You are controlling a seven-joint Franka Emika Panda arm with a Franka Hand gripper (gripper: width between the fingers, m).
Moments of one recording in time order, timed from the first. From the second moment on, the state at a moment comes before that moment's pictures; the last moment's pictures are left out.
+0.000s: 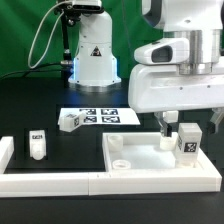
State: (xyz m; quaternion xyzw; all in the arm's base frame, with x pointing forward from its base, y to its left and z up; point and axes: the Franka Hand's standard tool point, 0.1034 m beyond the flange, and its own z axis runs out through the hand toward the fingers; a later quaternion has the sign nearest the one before) arm 0.640 0.106 0.082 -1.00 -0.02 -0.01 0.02
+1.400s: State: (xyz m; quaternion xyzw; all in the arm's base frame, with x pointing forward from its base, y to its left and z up) arm 0.641 0.112 0.078 -0.89 0.46 -0.01 0.02
